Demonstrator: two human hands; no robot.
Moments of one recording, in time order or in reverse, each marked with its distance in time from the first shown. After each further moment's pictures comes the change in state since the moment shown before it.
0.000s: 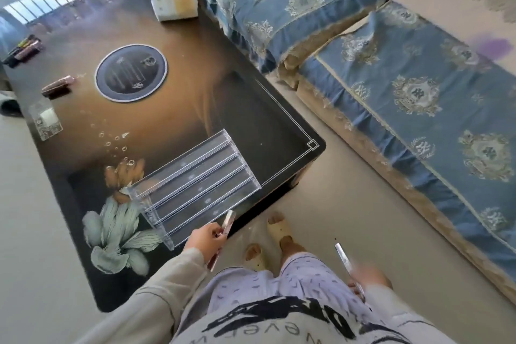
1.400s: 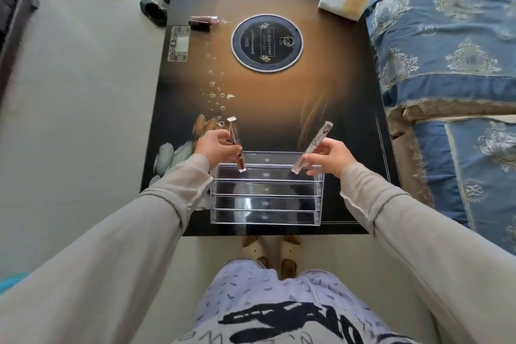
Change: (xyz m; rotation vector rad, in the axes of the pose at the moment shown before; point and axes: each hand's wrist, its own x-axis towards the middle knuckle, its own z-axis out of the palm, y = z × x) left_hand 0.035 -0.047 -0.176 -0.894 0.442 -0.011; right_hand -0.081 -0.360 0.160 -0.402 -0.648 -0.812
